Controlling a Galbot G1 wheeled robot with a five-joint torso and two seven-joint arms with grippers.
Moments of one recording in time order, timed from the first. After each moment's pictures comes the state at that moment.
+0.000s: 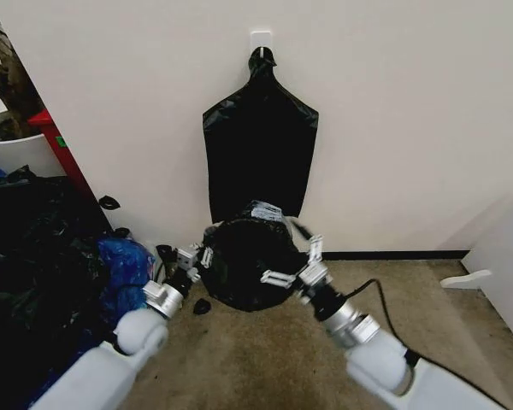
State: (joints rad) left arm 1.02 -0.92 -0.11 -1.58 -0.42 -0.53 0.21; right arm -1.04 0.80 -0.08 1.97 0.25 0.52 0.10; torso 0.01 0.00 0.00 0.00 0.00
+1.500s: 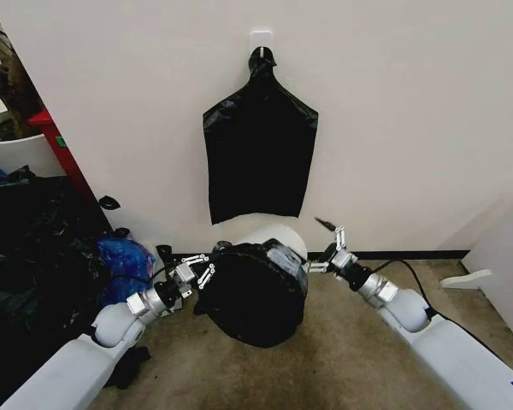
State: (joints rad) left arm 1.04 -0.87 -0.13 -1.55 -0.40 -0.66 0.48; right arm -0.94 0.84 0.03 1.61 0.51 0.66 -0.37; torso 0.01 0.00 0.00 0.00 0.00
